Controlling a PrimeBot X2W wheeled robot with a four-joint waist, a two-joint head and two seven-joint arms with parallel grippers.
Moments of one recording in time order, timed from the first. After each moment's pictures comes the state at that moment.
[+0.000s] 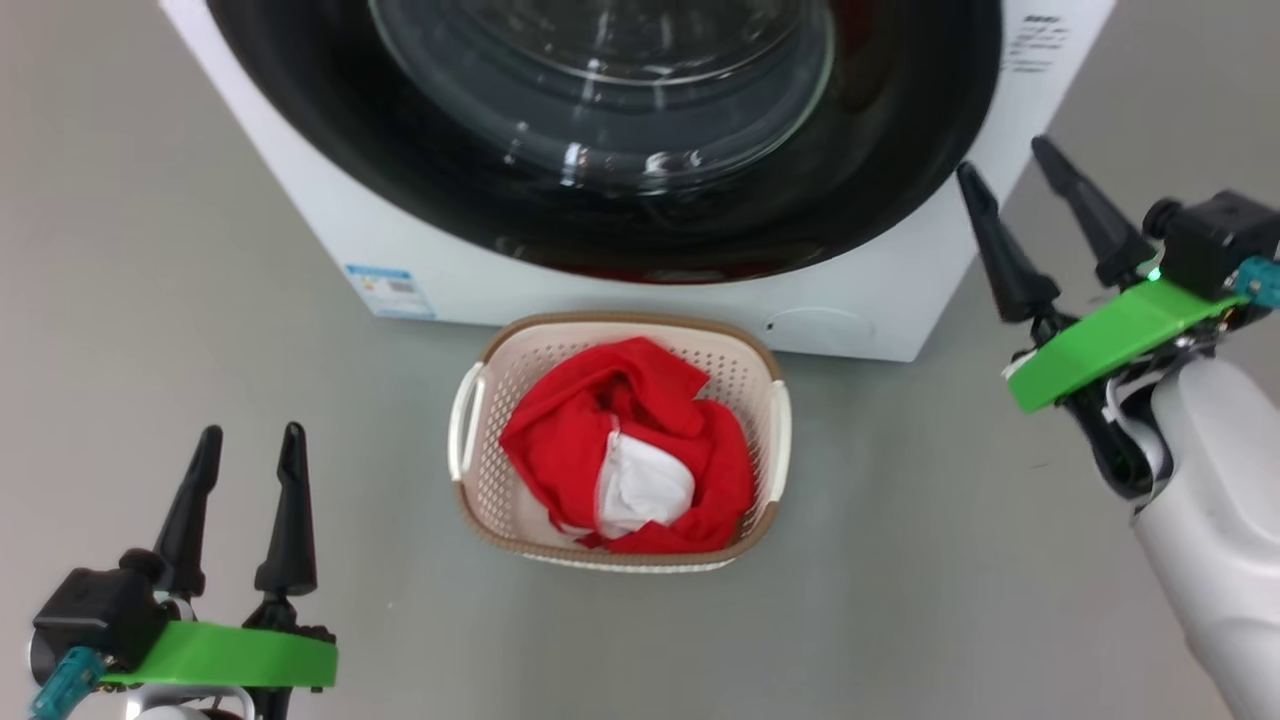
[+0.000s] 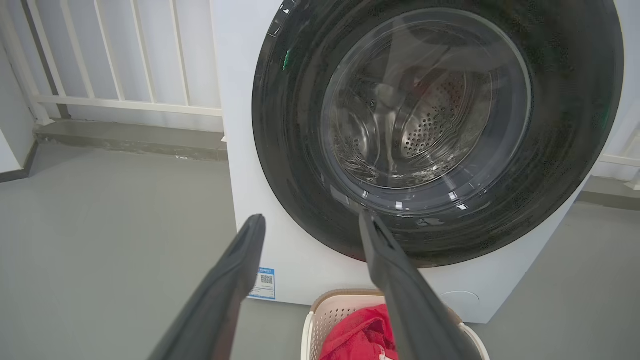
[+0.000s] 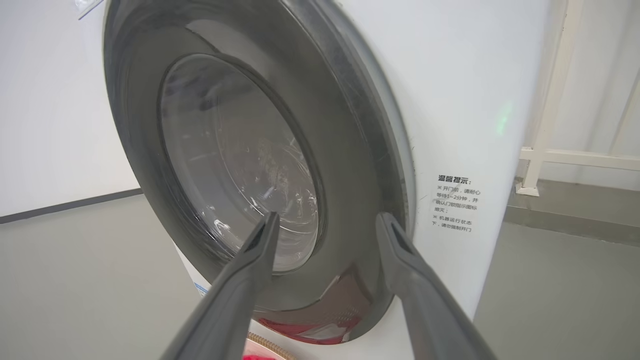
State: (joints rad) left arm -0.15 0.12 -0.05 0.12 -0.34 -0.13 -0.25; right arm -0.70 -0.38 0.33 0.49 0.55 0.13 -0.26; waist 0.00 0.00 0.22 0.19
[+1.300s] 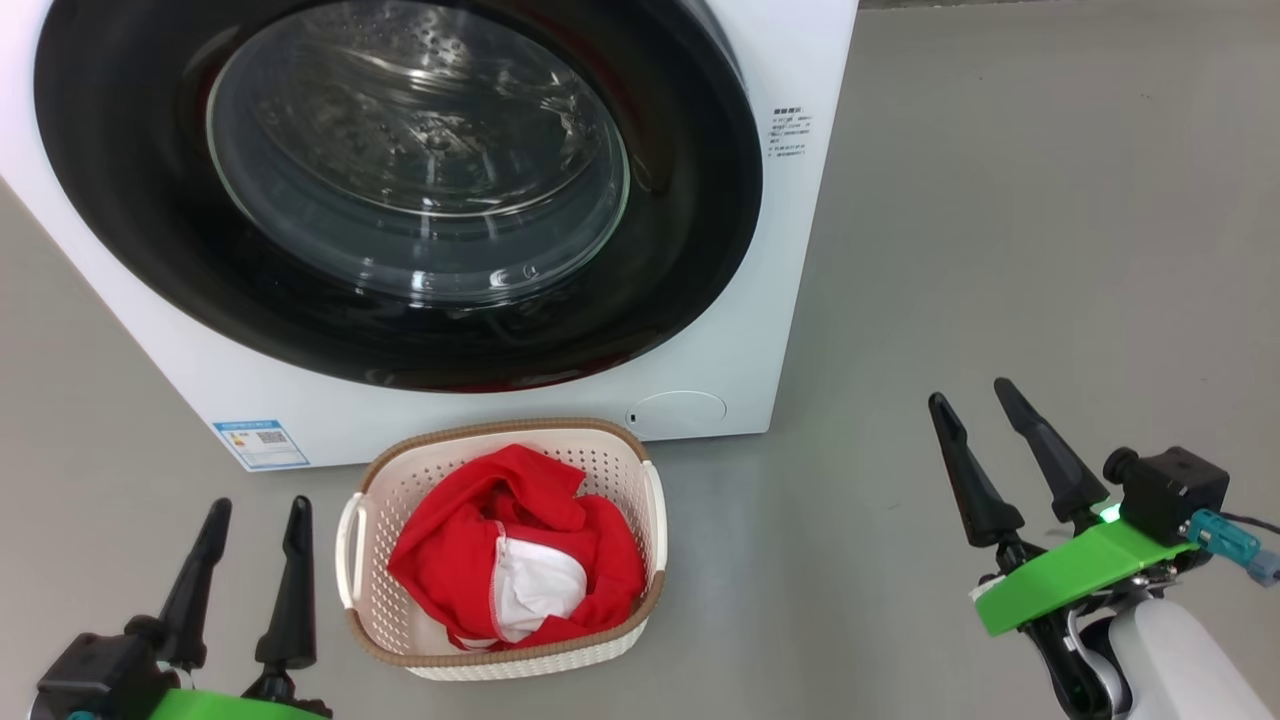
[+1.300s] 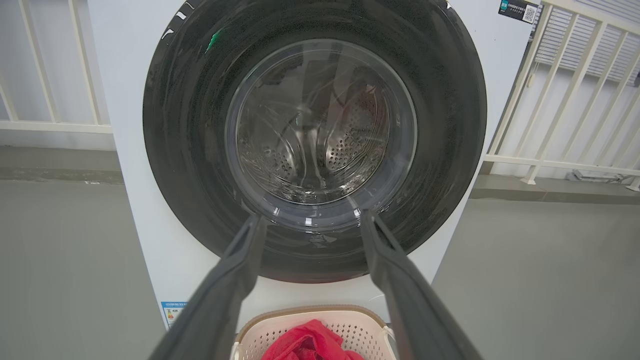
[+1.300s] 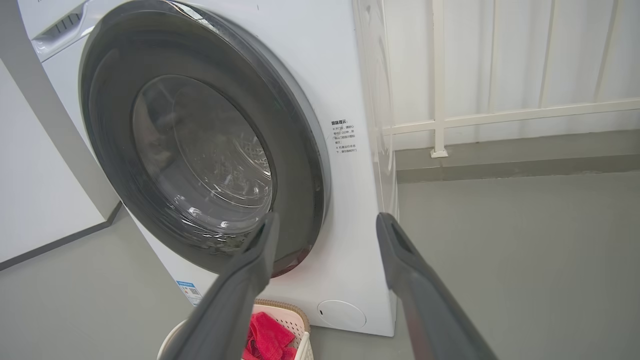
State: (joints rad) left arm -0.02 0.16 -0.07 0.06 -0.38 -0.13 -0.24; right arm -0.27 -0.25 0.19 0.27 0.50 0.13 -0.26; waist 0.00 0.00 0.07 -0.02
